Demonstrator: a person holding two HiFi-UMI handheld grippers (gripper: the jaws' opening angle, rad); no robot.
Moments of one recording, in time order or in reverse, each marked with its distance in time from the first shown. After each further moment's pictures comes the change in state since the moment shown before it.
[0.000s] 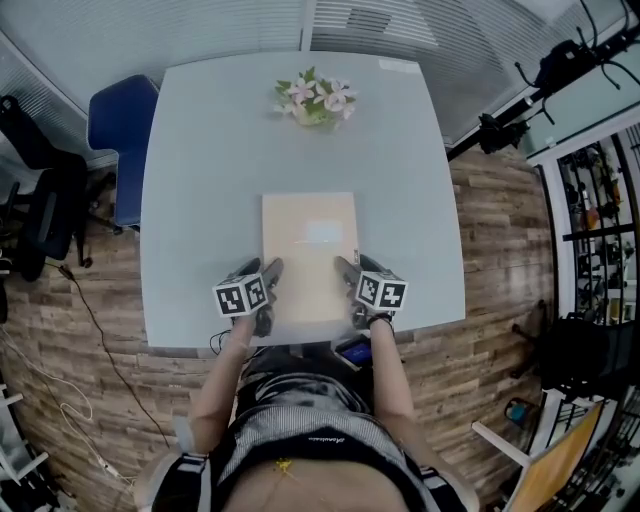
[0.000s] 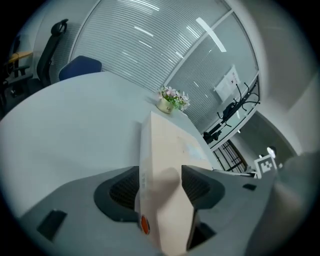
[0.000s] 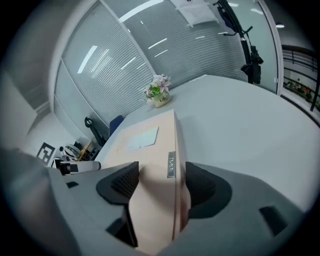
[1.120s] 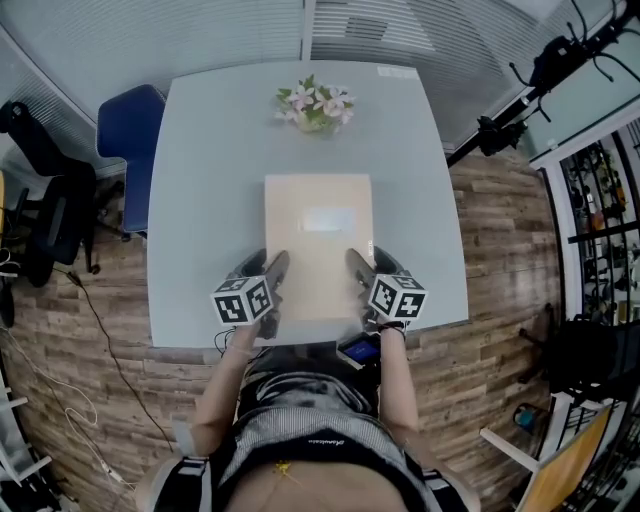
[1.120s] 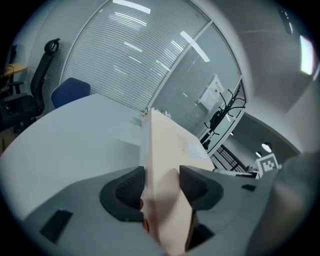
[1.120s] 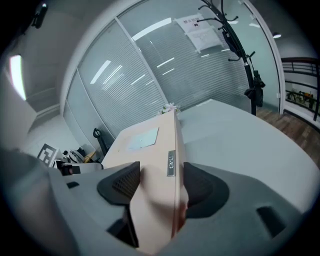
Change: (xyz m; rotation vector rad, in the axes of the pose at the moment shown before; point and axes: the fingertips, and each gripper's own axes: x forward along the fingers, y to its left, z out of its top) left arm -0.052 -0.061 0.058 0.116 -0.168 -0.029; right arm -0.068 0.037 0.066 -0.063 -0.201 0.044
